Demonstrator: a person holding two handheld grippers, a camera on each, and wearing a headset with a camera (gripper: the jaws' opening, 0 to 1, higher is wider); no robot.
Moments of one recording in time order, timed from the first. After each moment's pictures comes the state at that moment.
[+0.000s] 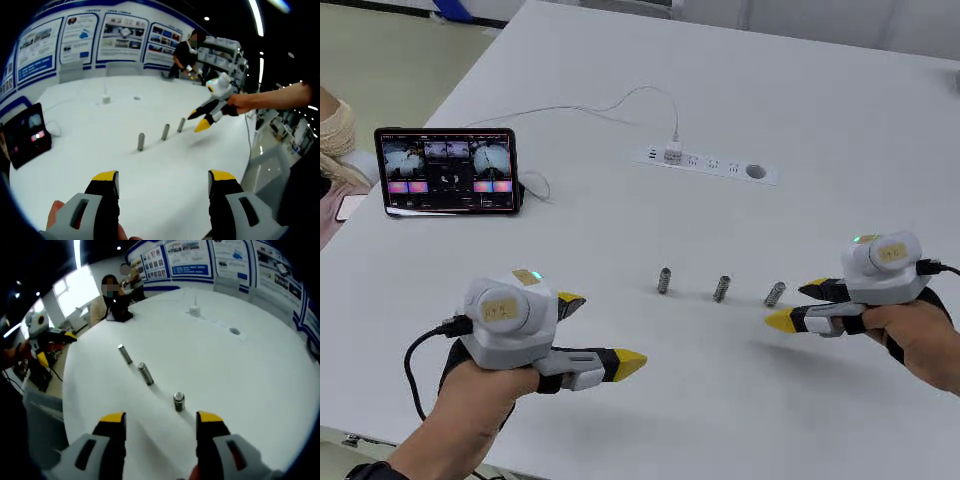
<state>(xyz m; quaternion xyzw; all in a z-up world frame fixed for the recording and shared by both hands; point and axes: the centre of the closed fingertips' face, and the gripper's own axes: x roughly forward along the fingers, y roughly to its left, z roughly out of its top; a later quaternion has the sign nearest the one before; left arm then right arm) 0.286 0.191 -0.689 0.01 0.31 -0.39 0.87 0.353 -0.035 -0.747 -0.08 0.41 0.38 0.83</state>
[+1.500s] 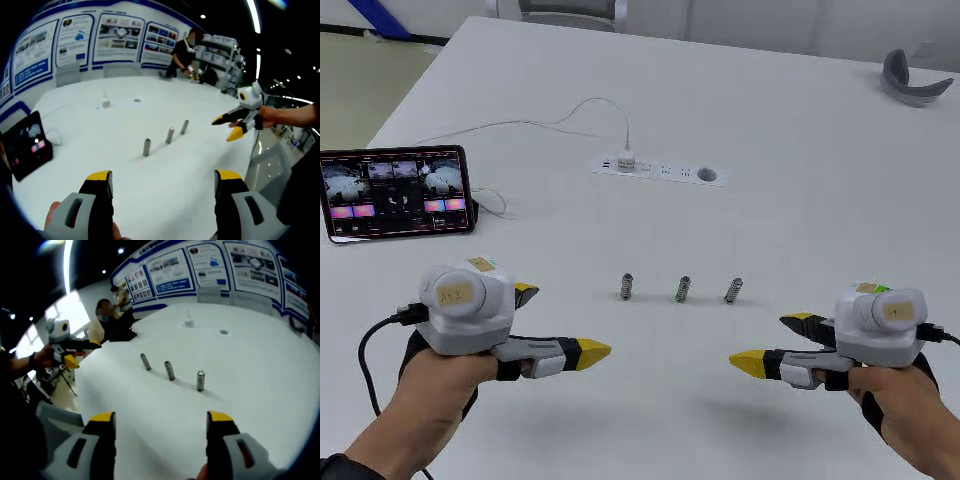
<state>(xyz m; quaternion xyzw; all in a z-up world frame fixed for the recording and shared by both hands) 0.307 0.196 -0.683 0.02 0.31 -0.40 0.86 0.286 -0.036 -0.718 0.01 0.36 0.33 0.87</state>
